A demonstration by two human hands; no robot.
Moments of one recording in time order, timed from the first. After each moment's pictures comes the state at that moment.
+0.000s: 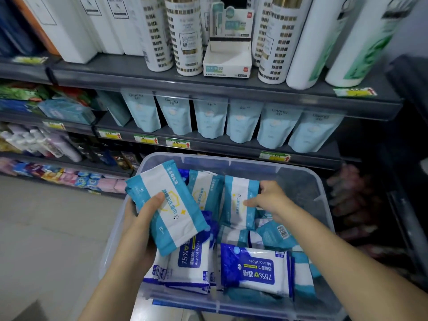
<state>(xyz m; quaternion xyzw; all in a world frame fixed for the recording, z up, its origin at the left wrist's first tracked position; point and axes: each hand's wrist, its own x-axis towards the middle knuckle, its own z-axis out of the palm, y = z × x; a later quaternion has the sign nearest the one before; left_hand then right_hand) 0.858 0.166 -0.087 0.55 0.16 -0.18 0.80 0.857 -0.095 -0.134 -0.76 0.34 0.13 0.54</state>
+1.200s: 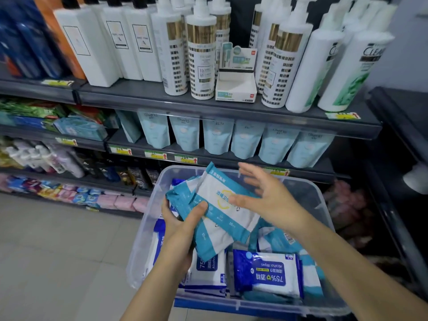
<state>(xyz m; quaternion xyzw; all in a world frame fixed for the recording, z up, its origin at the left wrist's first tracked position) 0.850 0.150 -0.086 0.52 0.11 -0.20 0.82 0.821 -0.019 -0.015 -0.83 0.13 0.03 0.55</state>
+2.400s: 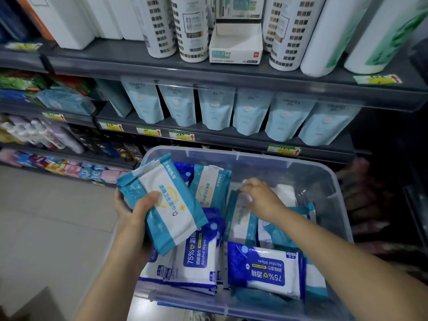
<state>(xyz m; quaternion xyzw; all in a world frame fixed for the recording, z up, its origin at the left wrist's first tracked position) 0.879 0.177 -0.112 0.56 0.19 -0.12 0.79 0.871 -0.086 -0.183 -0.96 0.06 0.20 0.20</state>
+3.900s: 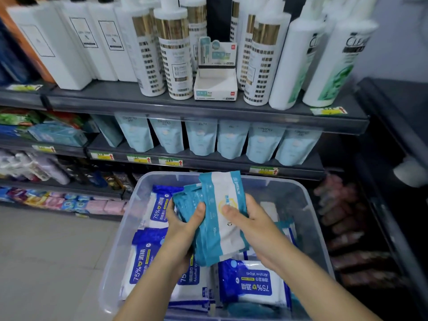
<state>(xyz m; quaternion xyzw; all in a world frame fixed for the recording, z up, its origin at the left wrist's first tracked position) 0.859 0.110 -0.092 0.55 0.10 -0.28 0.78 0.804 -0.023 -0.053 -0.63 0.23 0.02 0.74</state>
